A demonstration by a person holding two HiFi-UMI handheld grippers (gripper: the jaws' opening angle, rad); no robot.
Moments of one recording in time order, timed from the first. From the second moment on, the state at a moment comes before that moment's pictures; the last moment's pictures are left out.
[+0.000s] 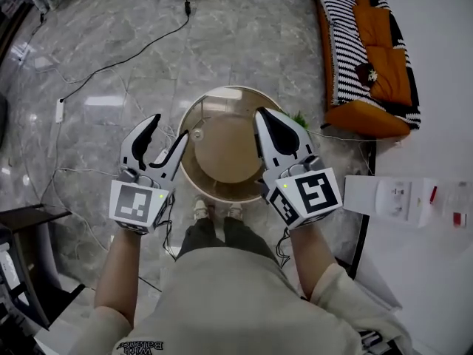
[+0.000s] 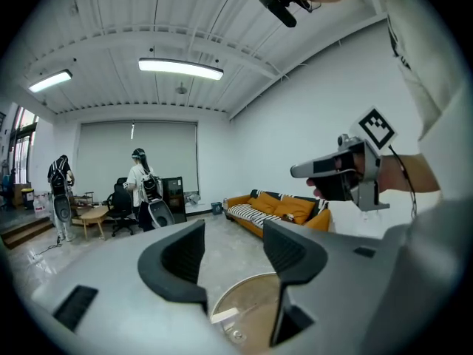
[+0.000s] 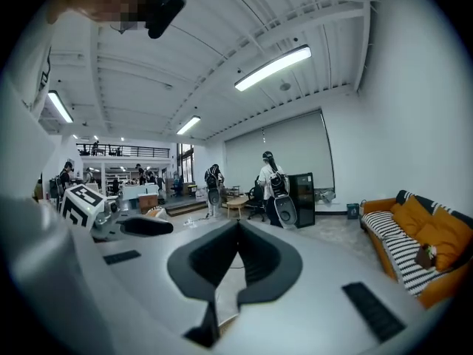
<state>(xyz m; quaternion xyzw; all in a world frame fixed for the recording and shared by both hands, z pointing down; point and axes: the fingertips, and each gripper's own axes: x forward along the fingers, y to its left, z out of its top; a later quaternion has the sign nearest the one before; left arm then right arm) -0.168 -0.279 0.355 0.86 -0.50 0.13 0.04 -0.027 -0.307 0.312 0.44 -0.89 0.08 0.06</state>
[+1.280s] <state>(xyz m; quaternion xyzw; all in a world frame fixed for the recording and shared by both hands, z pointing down) -0.137 -0.373 0.845 0.84 -0.45 0.27 0.16 -0.055 -0.359 0.643 0.38 -0.88 0.21 0.18</state>
